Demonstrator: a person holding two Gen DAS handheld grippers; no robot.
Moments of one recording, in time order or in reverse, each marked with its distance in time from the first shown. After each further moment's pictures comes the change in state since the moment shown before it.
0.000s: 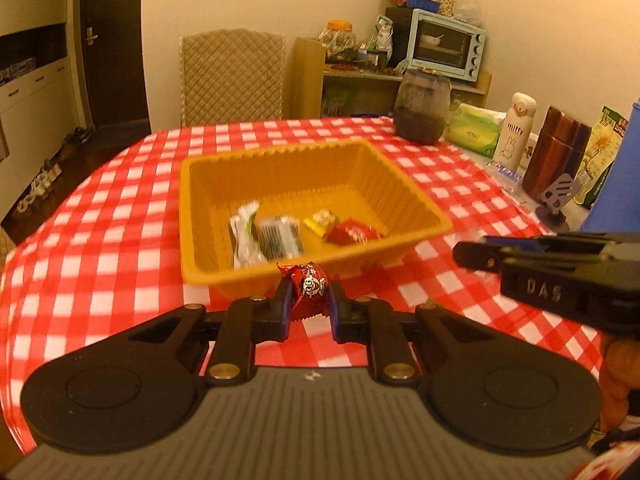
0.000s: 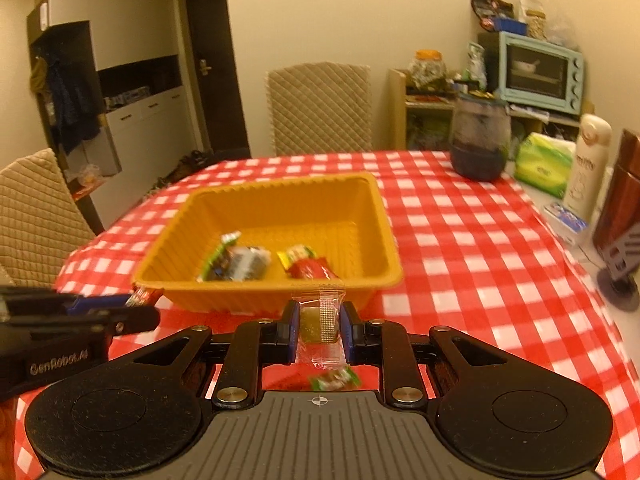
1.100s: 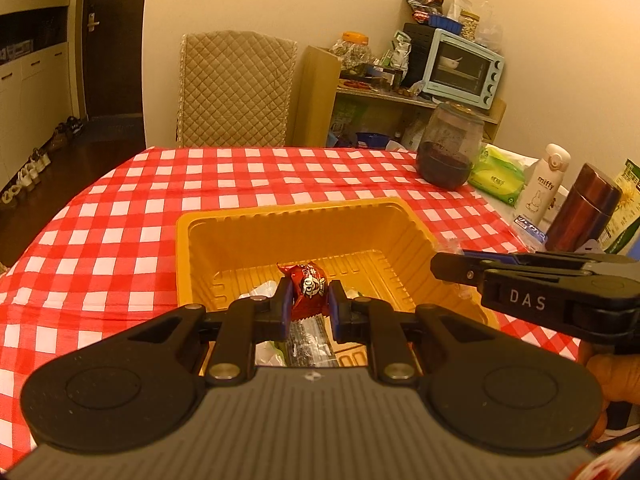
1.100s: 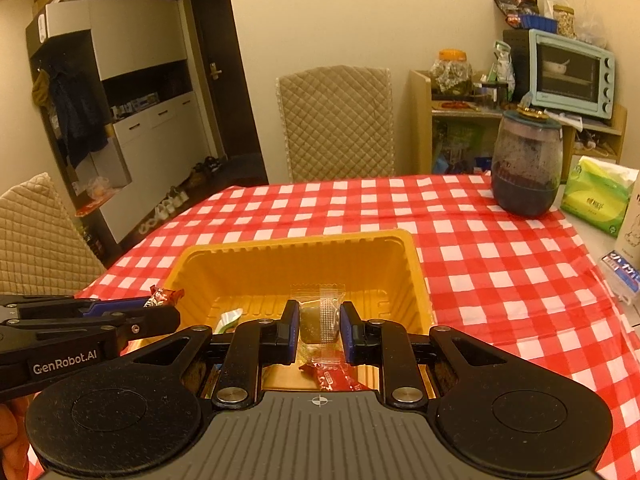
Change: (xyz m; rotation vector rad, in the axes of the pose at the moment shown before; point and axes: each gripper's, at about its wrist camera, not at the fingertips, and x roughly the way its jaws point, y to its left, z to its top) left arm 0.076 0.050 0.073 -0.089 -0.004 -0.041; right arm 0.096 -0.009 0.080 0.026 0.016 0.064
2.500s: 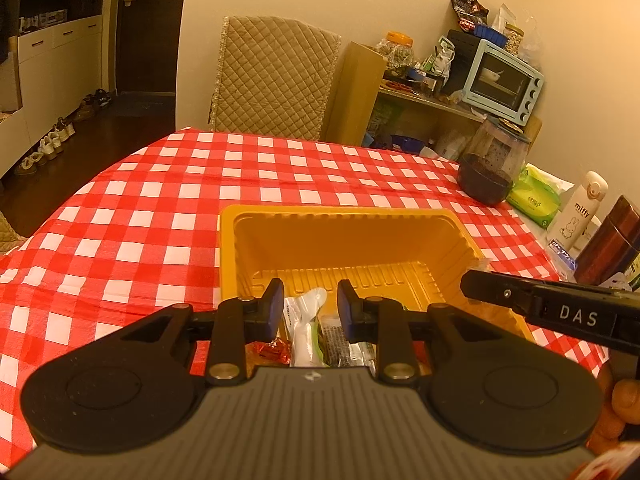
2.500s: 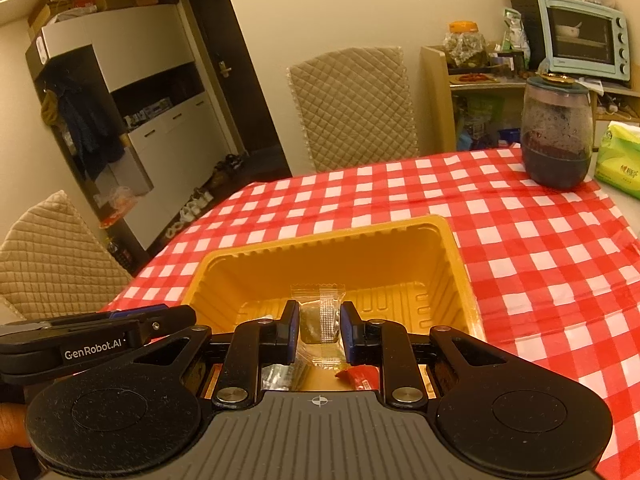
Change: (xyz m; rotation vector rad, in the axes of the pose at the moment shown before) left arm 0.015 0.037 0.006 -0.105 0.011 0.062; right arm 0.022 -0.001 0.008 0.092 0.031 0.102
